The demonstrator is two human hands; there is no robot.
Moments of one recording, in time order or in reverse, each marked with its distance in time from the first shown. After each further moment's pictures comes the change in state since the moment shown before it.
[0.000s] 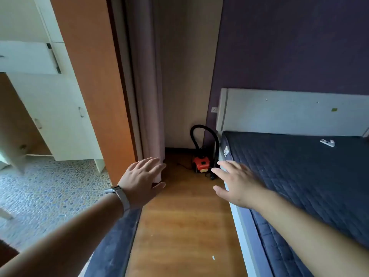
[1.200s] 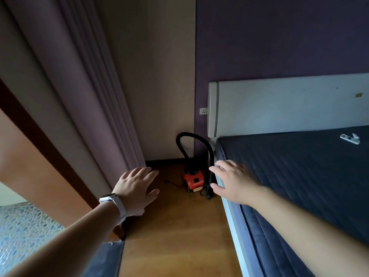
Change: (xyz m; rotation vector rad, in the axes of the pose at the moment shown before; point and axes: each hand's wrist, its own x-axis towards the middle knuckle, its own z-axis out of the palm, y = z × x) left_hand 0.477 -0.062 0.138 0.063 -0.180 -0.030; right_hand 0.399 0.300 0.070 0.127 -0.030 0.070
